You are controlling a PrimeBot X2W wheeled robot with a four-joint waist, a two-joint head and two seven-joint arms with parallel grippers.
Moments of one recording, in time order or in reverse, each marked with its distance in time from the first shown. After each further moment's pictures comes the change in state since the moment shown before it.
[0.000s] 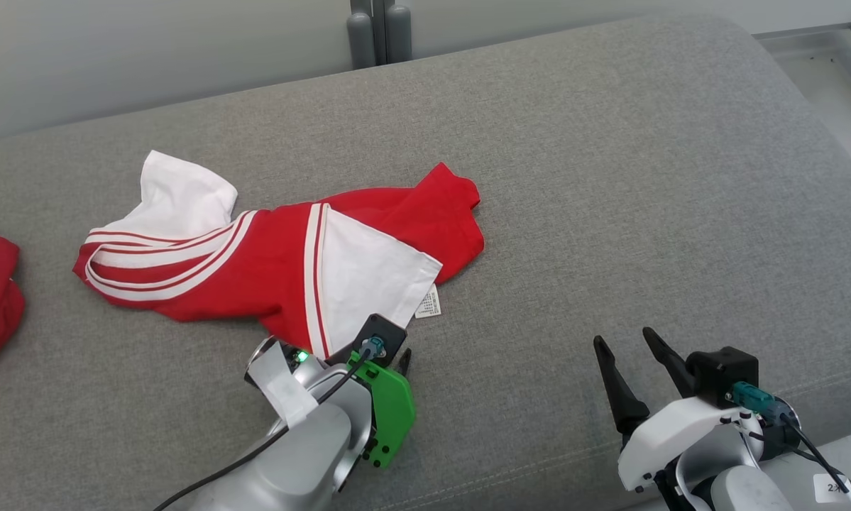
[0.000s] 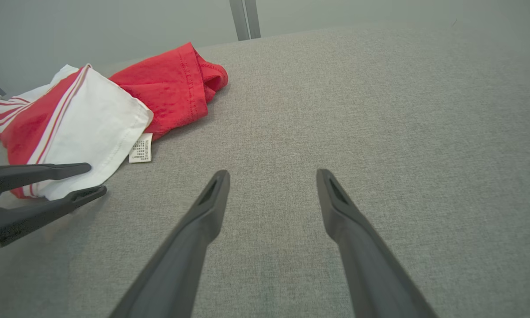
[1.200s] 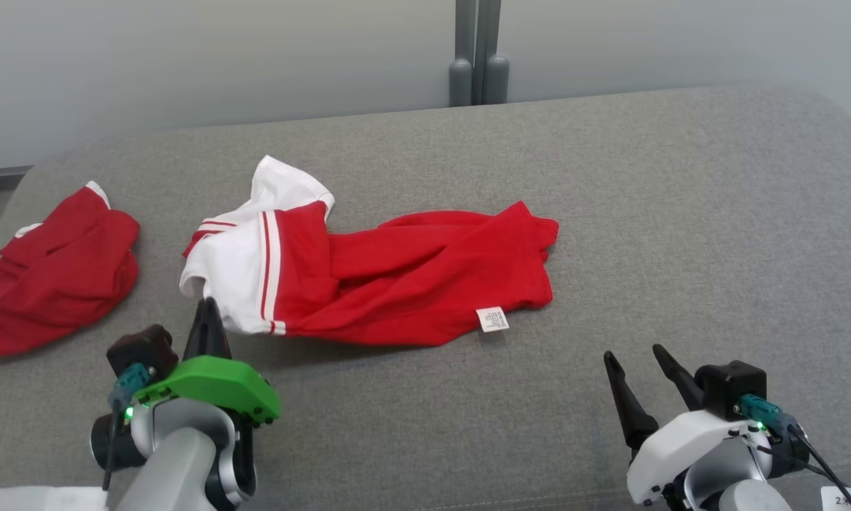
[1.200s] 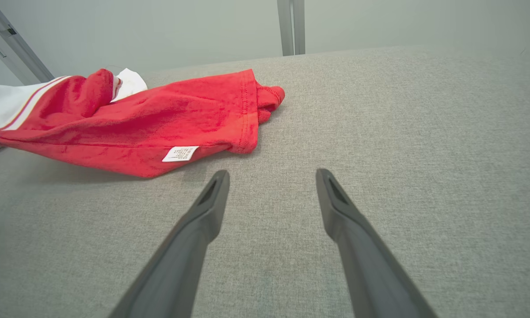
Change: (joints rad) left arm 0.306 0.169 0.644 -0.448 -0.203 0.207 -0.231; right arm 0.028 0.000 -0.024 0.011 0.007 0.000 0.005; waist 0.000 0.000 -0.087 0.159
